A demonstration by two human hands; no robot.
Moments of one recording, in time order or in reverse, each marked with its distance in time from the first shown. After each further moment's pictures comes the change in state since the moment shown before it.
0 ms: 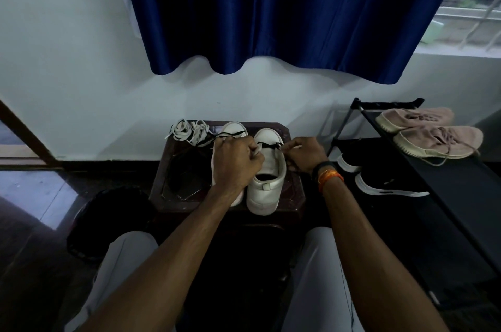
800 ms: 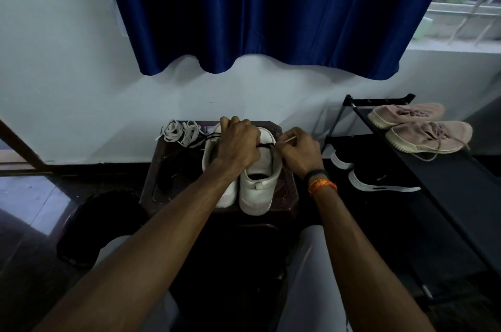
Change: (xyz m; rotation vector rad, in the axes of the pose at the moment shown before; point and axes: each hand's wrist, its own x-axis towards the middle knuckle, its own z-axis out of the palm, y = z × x) left_hand 0.044 0.021 0.005 0.426 -0.262 0.189; right_hand -0.018 -0.001 -0.001 0.054 0.186 -0.144
